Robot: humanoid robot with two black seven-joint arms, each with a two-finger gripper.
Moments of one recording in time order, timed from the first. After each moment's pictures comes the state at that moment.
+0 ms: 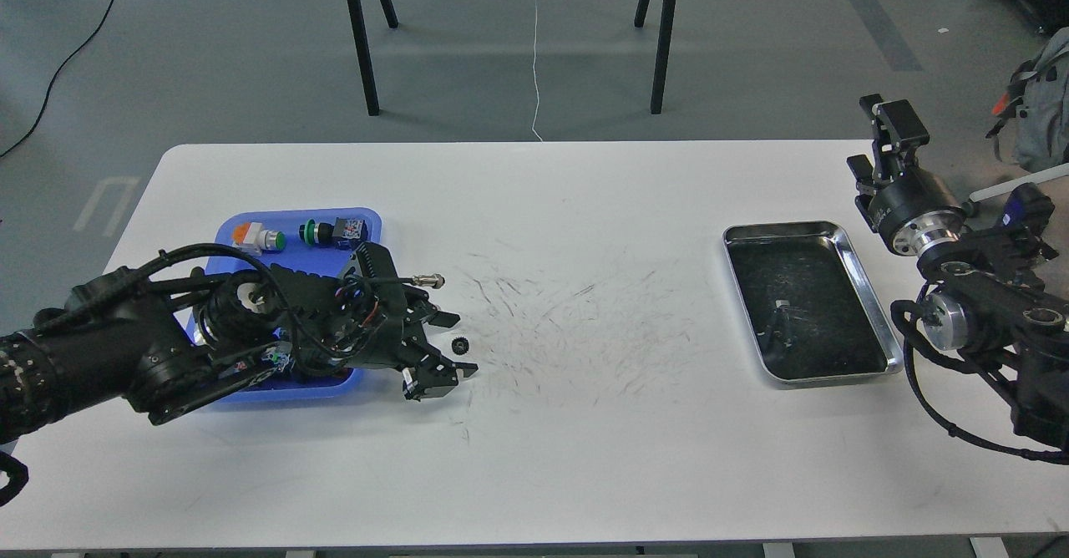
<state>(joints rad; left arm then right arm) -0.93 0.40 0.00 -0.97 2.16 -0.04 -0.49 0.75 -0.51 0.39 0.76 -0.35 -0.14 0.48</state>
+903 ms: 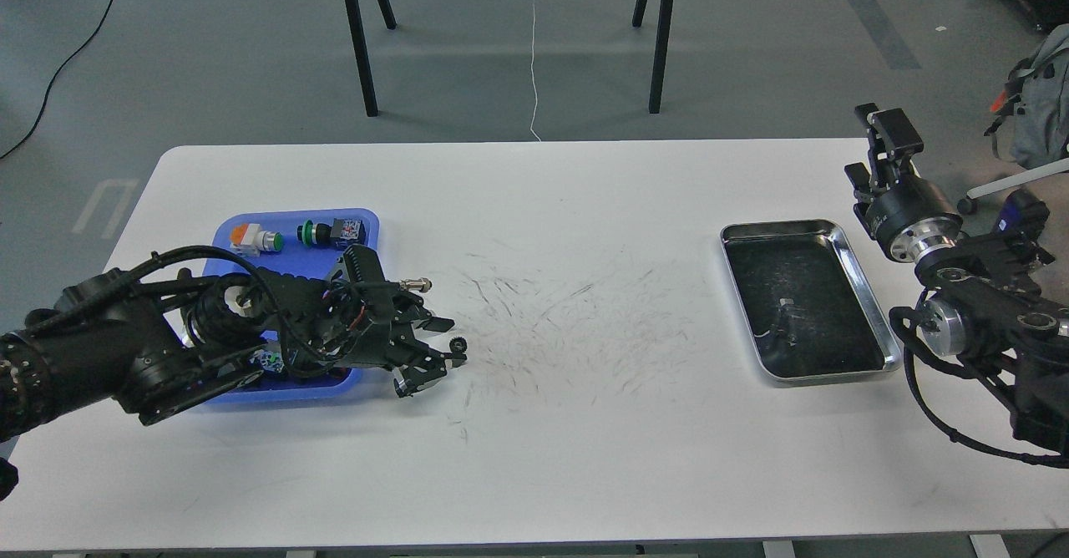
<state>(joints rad) -0.93 0.42 0.03 -0.94 2.15 0.01 -0.49 0.74 -0.50 0.37 0.75 -0.35 -0.14 0.48</state>
